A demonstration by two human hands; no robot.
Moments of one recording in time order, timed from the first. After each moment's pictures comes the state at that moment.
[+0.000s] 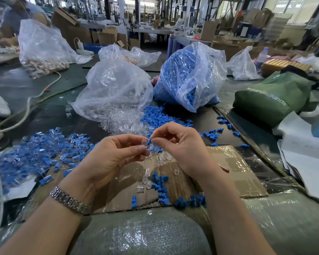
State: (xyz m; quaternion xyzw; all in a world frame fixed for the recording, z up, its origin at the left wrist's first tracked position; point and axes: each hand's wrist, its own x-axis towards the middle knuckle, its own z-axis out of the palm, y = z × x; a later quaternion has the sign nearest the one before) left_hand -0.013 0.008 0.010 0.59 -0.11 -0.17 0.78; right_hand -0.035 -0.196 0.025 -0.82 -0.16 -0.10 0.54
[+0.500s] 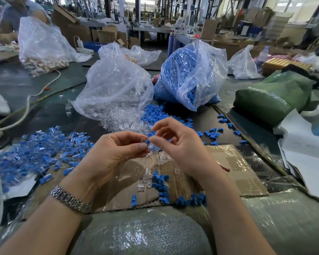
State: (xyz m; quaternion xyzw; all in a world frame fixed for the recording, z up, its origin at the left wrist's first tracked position) left_hand -0.014 0.009 0.010 0.60 -0.11 -0.14 0.78; right_hand -0.039 -0.193 0.027 -0.85 -0.15 -0.09 0.49
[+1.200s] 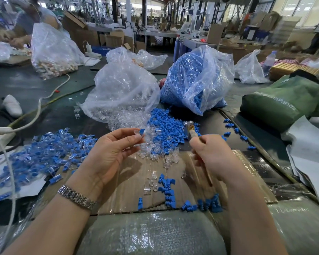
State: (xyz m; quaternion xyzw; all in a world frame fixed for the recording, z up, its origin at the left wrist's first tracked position) left_hand 0.001 0.019 0.004 0.52 -0.03 -0.10 0.85; right_hand -0.033 -0.227 0.033 -0.88 0.13 0.01 0.45
